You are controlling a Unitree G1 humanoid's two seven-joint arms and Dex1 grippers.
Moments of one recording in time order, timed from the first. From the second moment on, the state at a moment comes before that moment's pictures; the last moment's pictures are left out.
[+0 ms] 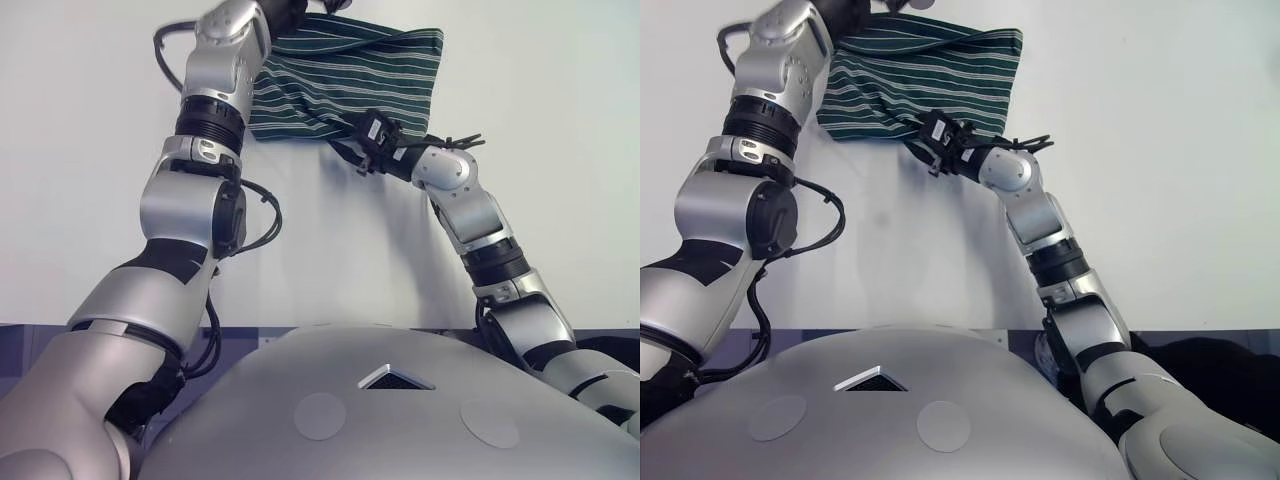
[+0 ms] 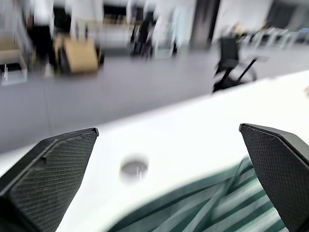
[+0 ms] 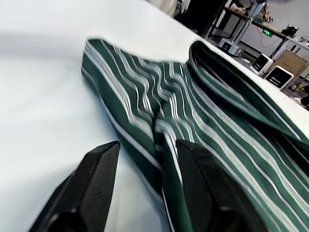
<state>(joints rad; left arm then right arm) -0.92 0.10 0.06 0.81 -0.16 0.06 -0.50 -0.25 -0.19 0.38 0.12 -0.05 0.15 0.61</state>
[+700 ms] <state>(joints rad) -0.72 0.05 -0.05 0.06 -0.08 0.02 -0.23 -0.68 0.07 0.53 0.72 -0.25 0.23 0.43</state>
